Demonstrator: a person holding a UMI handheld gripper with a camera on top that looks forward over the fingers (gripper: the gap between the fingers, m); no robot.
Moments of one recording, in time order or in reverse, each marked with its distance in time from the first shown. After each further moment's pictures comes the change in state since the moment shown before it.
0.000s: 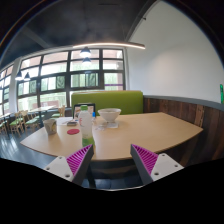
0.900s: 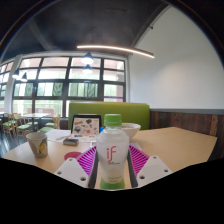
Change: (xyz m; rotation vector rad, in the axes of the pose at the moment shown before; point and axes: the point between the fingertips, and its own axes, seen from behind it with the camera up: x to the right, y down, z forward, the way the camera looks) arm -0.121 -0.042 0.218 0.157 0.058 -0.046
